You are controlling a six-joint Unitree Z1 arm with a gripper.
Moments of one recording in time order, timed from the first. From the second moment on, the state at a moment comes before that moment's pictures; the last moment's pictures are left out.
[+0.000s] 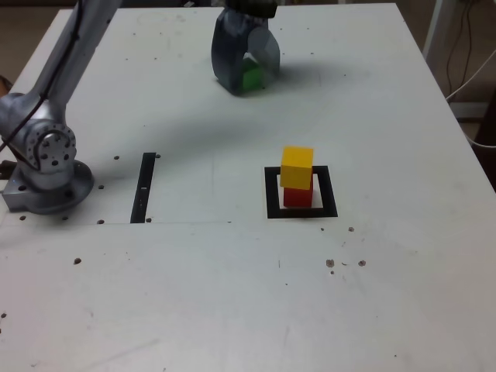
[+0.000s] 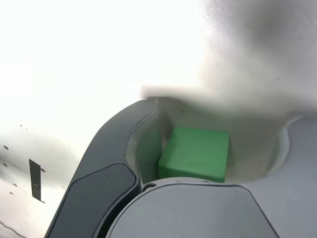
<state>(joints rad) 0.77 2.39 -1.99 1.50 0.07 0.23</state>
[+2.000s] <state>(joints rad) 0.51 2.09 -1.88 1.58 0.01 0.18</state>
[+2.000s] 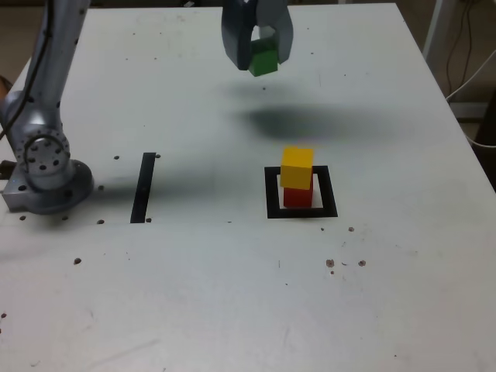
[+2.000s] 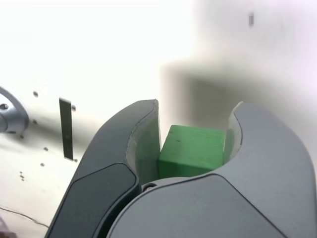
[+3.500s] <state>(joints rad) -0.04 2.04 -1.85 1.57 0.04 -0.03</state>
